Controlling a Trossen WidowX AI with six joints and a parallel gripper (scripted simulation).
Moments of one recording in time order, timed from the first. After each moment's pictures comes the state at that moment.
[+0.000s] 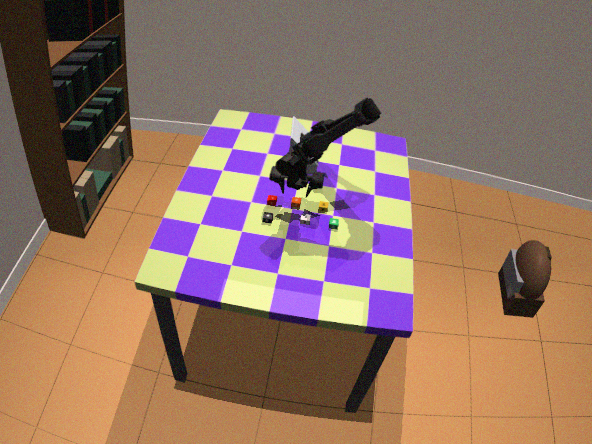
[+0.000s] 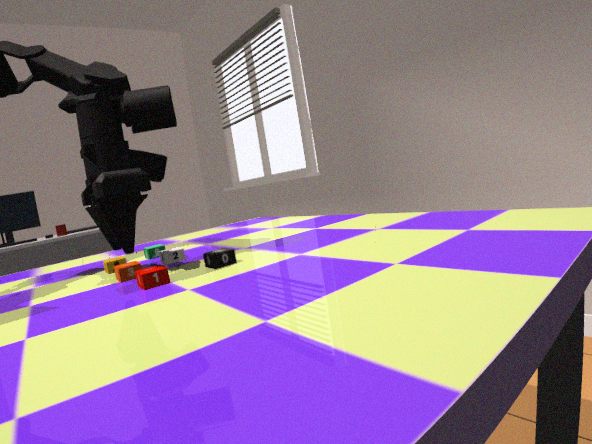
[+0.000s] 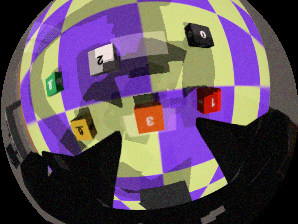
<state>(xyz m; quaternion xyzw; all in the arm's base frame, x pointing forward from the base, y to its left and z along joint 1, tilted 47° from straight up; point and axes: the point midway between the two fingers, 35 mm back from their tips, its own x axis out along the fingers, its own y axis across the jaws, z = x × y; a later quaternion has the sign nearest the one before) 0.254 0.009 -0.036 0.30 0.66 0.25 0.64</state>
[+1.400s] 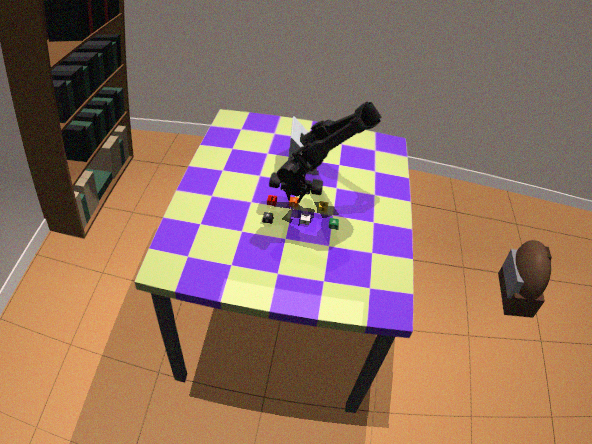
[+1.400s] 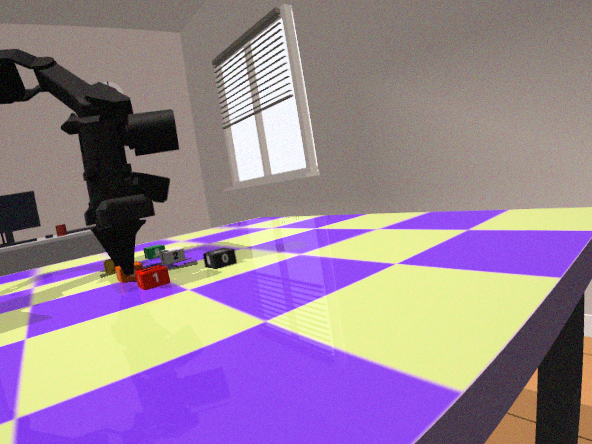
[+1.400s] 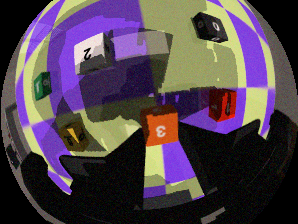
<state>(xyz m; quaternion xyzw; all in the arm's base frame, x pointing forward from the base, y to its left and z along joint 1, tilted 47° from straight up) 0.252 0.032 -0.057 0.30 0.66 0.25 0.64</state>
